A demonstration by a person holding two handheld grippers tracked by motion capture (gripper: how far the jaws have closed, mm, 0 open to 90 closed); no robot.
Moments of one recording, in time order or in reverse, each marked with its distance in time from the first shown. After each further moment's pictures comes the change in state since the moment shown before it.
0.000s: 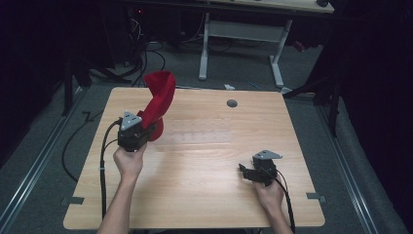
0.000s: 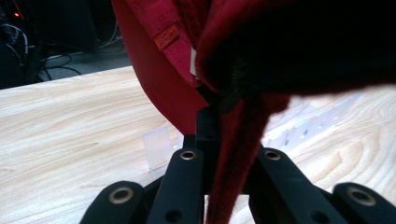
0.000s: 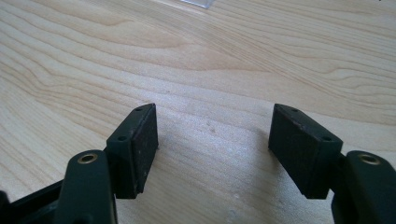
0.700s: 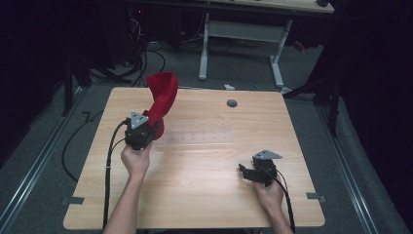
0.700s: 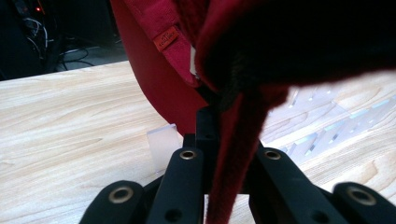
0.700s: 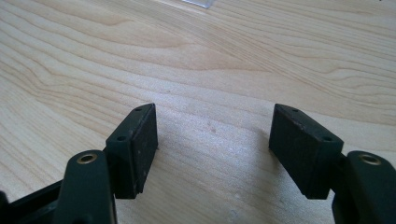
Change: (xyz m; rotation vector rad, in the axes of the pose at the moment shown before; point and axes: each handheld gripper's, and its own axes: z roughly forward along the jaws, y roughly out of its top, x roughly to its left) left arm 0.005 -0.017 0.021 -0.019 0.064 0.014; right arm 0.000 0.000 0.000 0.001 0.000 0.000
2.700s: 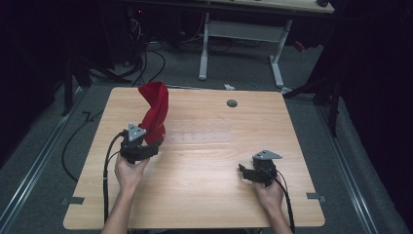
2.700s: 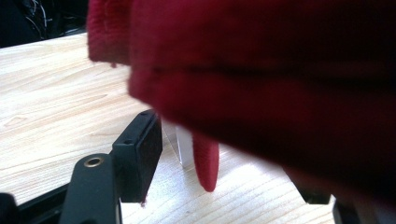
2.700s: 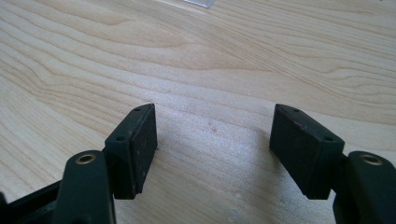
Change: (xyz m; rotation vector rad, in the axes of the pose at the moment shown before) left arm 0.007 -0.019 -0.032 0.089 0.038 0.059; right arm 0.000 0.000 0.000 0.000 0.001 0.000
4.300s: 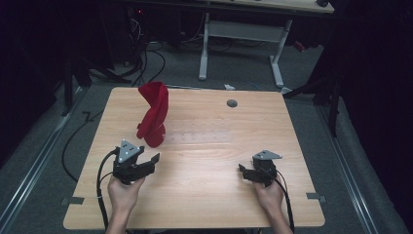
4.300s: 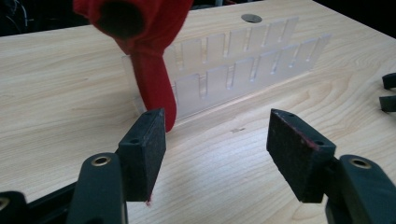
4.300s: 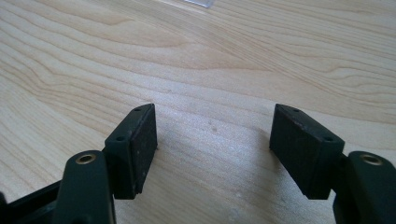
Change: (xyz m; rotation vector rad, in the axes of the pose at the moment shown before) left arm -0.023 -0.005 -0.065 -0.002 -0.072 -0.057; right arm 0.000 0.000 0.000 0.000 -0.002 0.003
